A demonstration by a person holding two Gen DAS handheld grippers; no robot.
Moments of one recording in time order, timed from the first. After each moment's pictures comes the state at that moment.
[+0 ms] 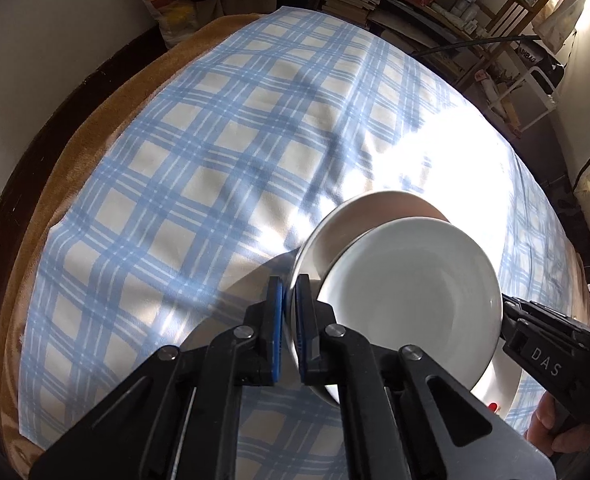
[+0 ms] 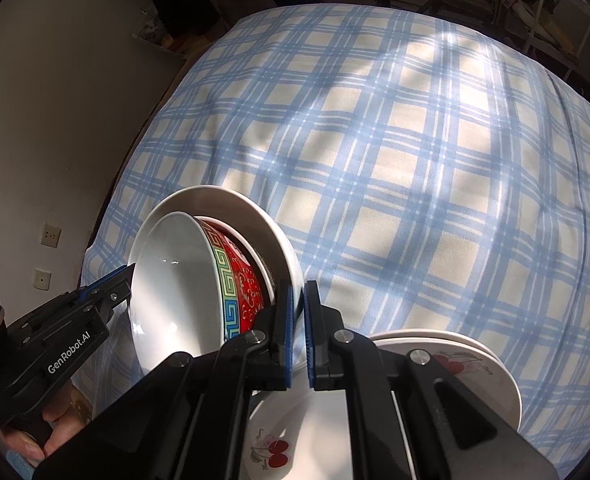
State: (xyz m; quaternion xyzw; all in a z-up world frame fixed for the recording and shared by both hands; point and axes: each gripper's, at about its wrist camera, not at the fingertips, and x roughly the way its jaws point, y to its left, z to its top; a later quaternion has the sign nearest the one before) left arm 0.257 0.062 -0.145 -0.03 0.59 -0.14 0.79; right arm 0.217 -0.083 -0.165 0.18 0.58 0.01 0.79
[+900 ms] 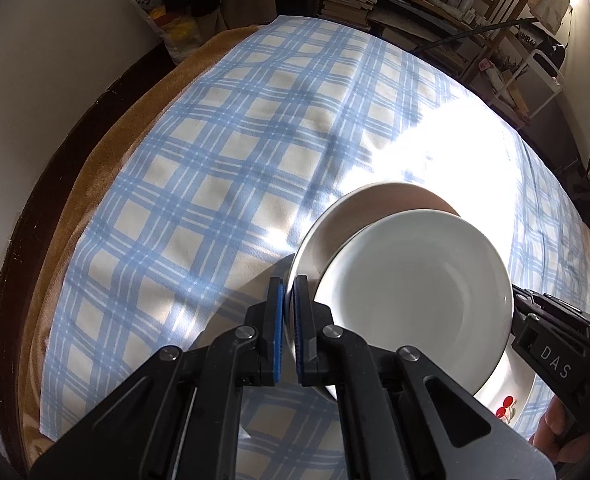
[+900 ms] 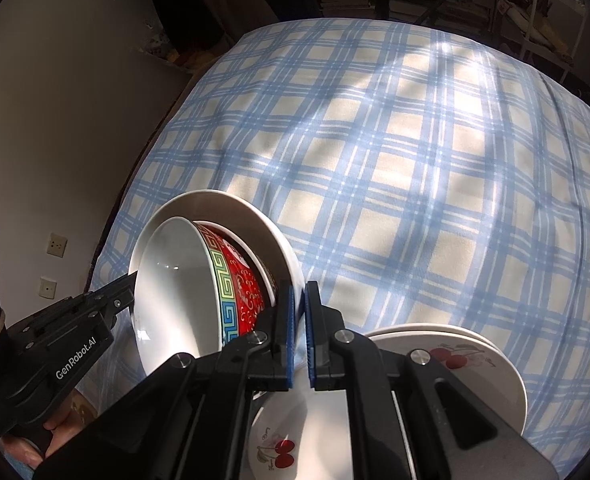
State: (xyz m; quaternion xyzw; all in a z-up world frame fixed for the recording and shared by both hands) left arm 0.245 0.050 -0.131 0.01 0.58 -0.12 0.81; right arm 0.205 -0.081 -0.154 0.19 0.56 0.01 0.81
